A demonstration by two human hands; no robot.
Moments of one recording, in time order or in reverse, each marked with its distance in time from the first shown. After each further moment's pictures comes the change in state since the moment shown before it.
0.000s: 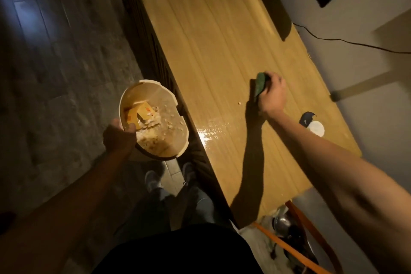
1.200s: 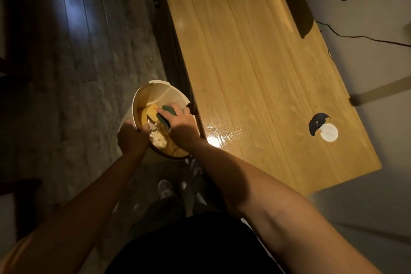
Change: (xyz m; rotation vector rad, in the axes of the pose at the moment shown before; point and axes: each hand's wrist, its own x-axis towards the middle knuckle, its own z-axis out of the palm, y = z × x) left_hand -0.084 -0.003 -0.001 -0.044 0.108 -0.047; right_hand -0.191 -0.102 0.111 -0.090 -0.595 -0.742
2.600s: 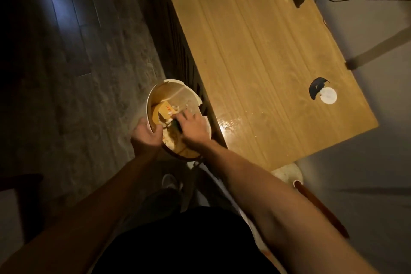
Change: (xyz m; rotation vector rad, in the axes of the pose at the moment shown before) left_hand -0.064 -0.062 -0.009 0.008 -0.097 0.190; right_hand -0.084 -0.013 0.053 -0.016 -0.081 0.212
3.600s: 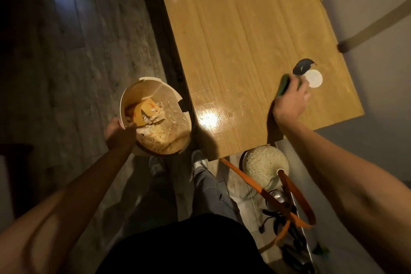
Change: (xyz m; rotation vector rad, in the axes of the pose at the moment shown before) left_hand -0.065 -0.032 0.035 -0.020 0.079 -0.357; right_hand -0.085 0.268 -0.132 -0.002 0.560 0.630
